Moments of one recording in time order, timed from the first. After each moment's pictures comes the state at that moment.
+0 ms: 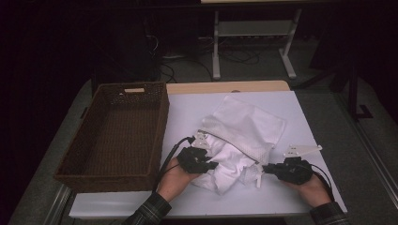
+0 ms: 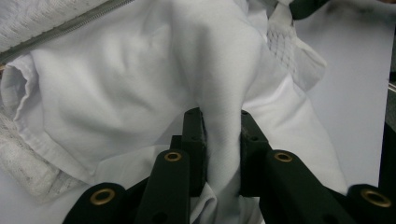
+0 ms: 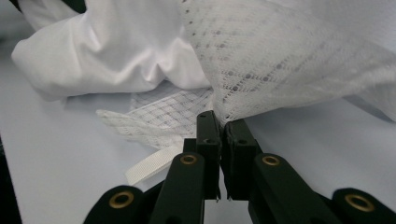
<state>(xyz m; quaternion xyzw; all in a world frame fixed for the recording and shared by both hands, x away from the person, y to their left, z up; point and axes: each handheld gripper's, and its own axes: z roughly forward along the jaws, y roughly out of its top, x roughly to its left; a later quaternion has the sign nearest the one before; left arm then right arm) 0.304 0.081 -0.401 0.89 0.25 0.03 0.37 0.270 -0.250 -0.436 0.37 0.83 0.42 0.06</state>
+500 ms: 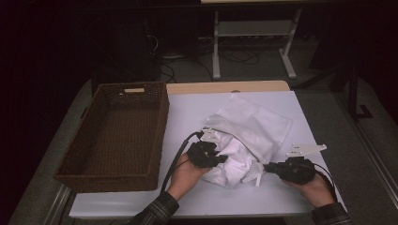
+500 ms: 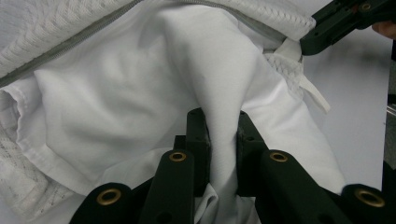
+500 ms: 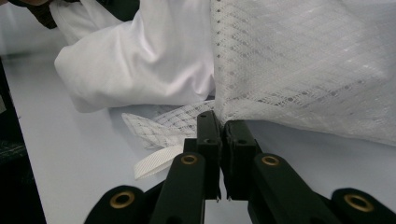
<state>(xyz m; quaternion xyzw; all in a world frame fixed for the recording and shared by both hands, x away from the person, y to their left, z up) 0.316 0.054 -0.395 0.88 0.26 0.03 0.40 0.267 -0.254 -0.424 0.35 0.83 0.43 0.07</state>
